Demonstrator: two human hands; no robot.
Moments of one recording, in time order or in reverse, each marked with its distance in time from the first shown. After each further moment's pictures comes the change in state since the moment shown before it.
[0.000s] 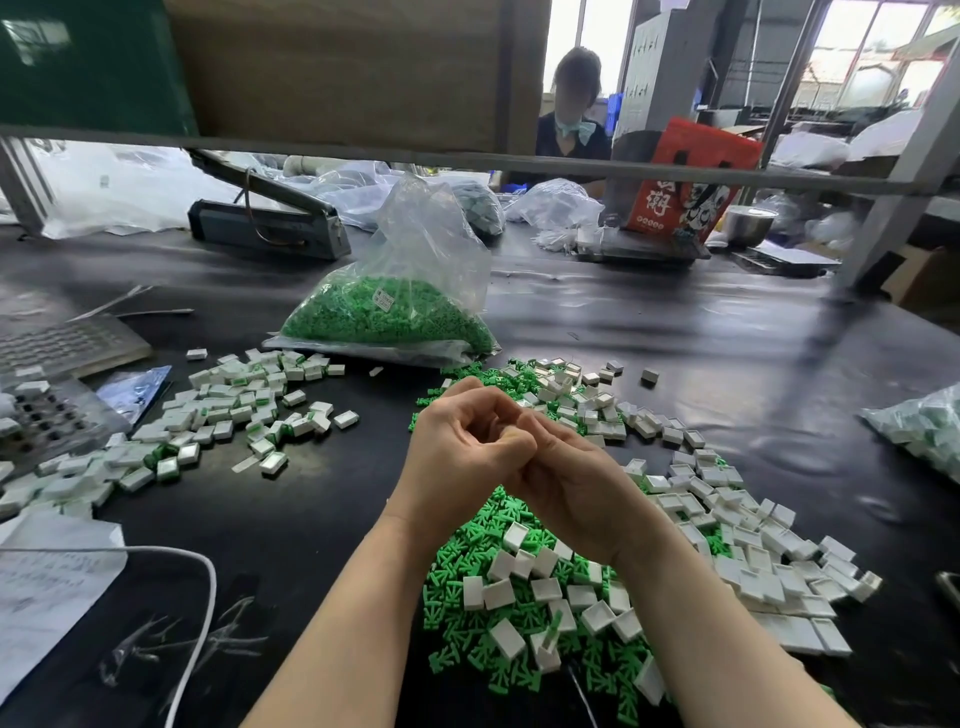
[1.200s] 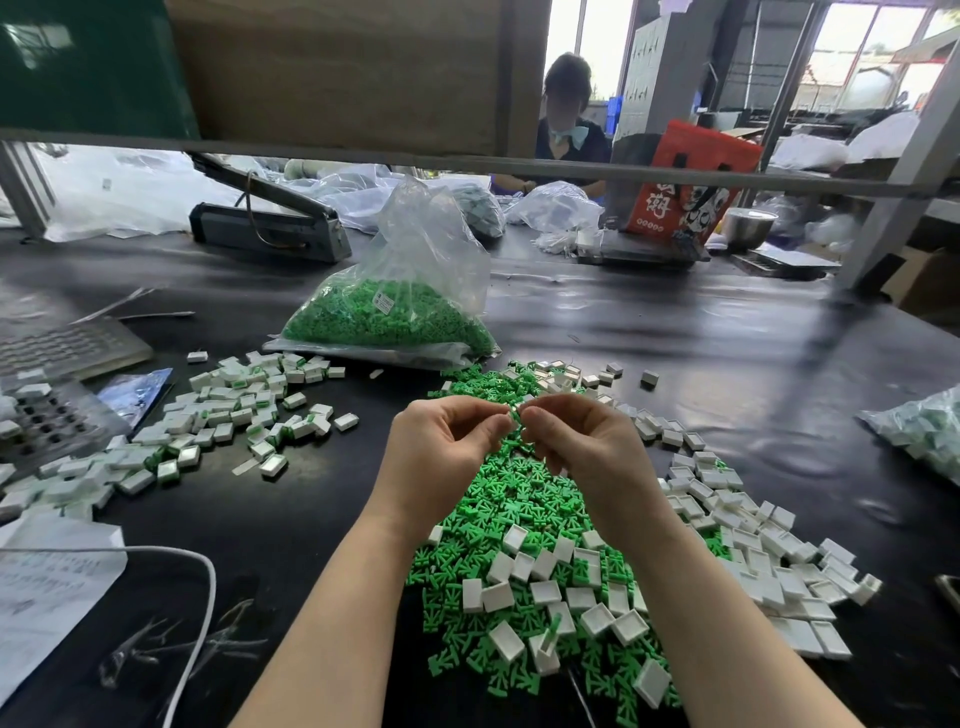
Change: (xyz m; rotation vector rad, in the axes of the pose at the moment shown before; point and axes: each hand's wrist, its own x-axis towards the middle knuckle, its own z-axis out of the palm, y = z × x) left_hand 0.006 -0.015 -0.014 0.065 0.051 -0.055; right_hand -0.001 -0.011 -0.015 -0.536 0.379 -0.236
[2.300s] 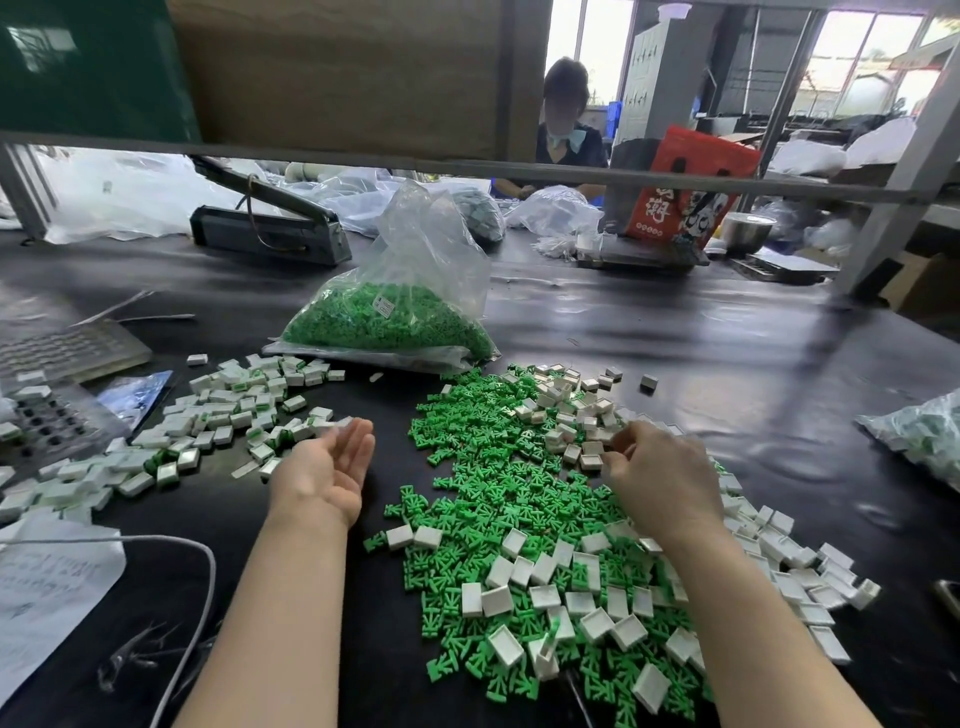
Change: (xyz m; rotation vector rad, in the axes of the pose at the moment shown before) left_hand 0.022 -0.040 -0.062 -0.987 0.621 -0.753; right_hand 0.002 0.015 -0.052 -1.298 0.283 0.229
